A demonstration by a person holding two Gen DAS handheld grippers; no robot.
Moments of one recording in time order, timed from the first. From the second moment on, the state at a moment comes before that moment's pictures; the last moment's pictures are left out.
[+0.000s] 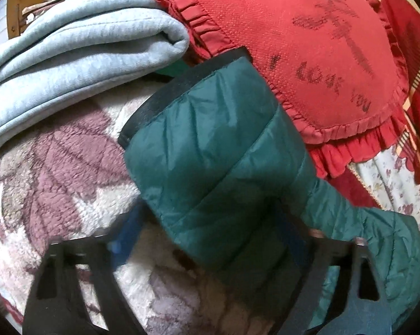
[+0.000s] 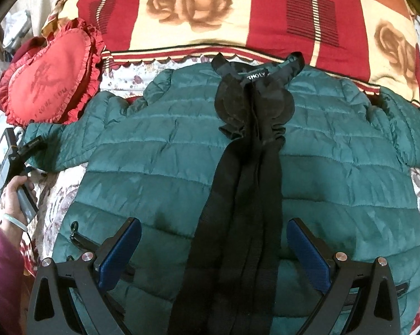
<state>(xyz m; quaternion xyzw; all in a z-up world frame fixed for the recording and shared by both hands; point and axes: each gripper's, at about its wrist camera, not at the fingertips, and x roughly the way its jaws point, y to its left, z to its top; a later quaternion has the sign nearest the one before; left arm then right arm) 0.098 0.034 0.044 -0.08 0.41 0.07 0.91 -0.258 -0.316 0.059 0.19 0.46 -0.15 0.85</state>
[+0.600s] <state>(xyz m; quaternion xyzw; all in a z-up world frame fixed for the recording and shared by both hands) 0.055 0.006 0.113 -0.08 0.38 -0.06 0.92 -0.281 -0.319 0.073 0.20 0.45 -0.15 0.86</state>
